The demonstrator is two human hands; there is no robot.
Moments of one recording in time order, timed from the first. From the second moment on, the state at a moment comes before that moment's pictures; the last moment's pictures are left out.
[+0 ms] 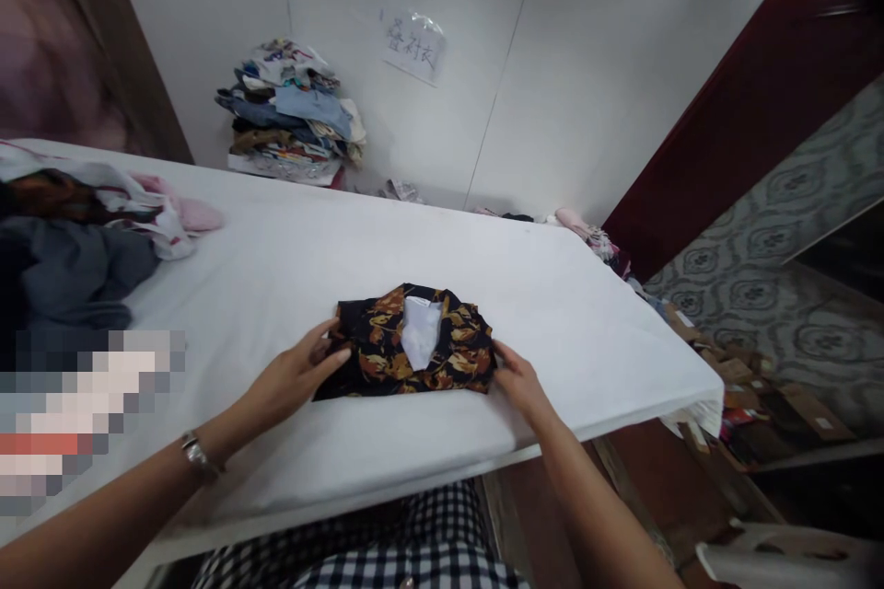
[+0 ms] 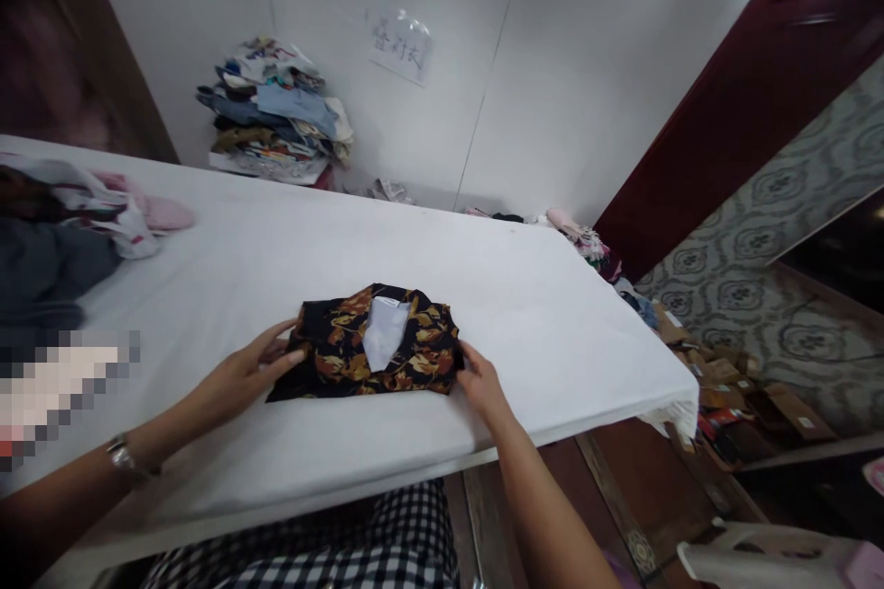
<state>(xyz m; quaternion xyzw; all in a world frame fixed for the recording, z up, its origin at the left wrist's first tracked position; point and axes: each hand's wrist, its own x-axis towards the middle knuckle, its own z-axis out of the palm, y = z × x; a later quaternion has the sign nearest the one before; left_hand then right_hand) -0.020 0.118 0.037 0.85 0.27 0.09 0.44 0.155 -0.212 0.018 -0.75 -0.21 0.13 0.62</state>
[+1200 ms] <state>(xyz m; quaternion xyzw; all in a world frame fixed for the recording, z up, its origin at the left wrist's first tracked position) 0.067 0.128 0.059 0.92 0.26 0.02 0.29 0.238 -0.131 0.036 -0.87 -0.28 0.13 0.39</state>
